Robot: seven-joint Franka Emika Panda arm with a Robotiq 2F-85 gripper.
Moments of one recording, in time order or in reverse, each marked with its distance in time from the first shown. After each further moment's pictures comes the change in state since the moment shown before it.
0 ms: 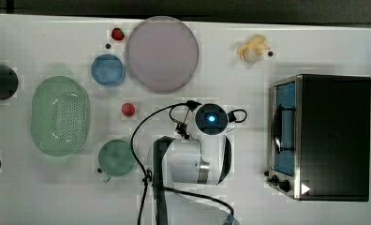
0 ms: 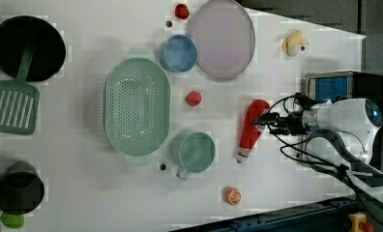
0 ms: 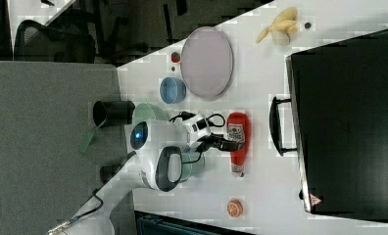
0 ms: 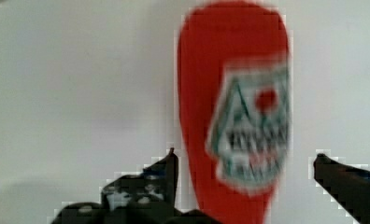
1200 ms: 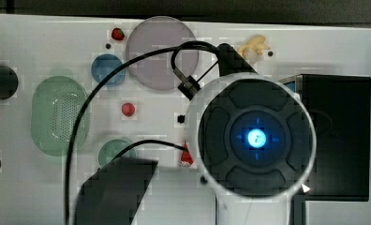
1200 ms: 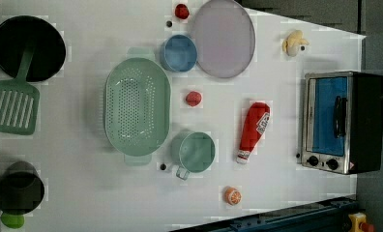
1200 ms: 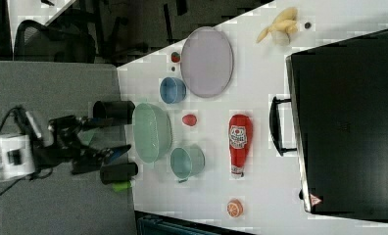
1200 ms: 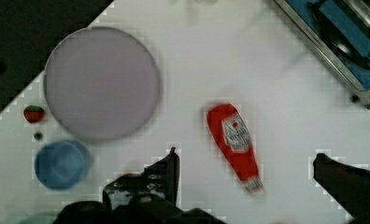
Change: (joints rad) arm 0.001 -0.485 0.018 0.555 0.003 -0.807 0.448
